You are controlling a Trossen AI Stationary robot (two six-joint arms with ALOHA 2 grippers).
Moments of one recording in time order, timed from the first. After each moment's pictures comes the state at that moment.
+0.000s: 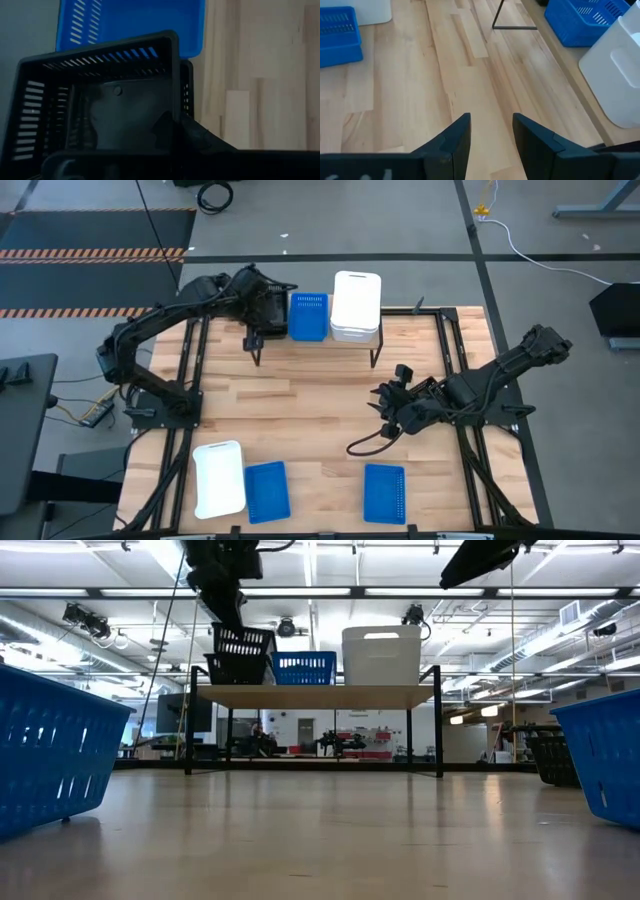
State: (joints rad) left arm 0.56 1.46 1.51 -1.08 0.00 0.57; right arm 0.47 1.26 1.06 -0.71 0.69 0.42
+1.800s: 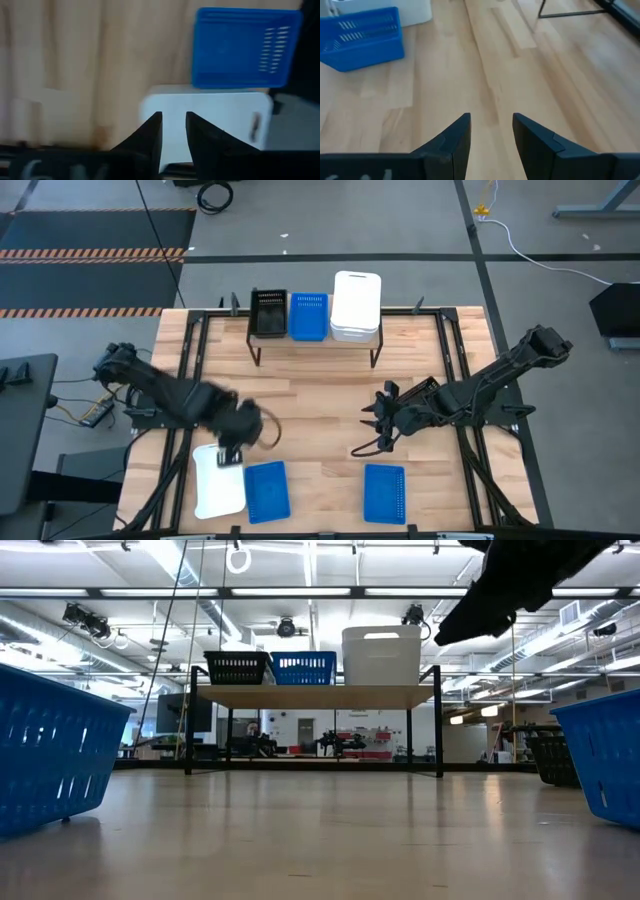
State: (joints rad) left arm -0.48 1.46 1.48 -1.43 0.00 -0.68; right arm 0.44 1.26 0.72 -0.17 0.51 0.39
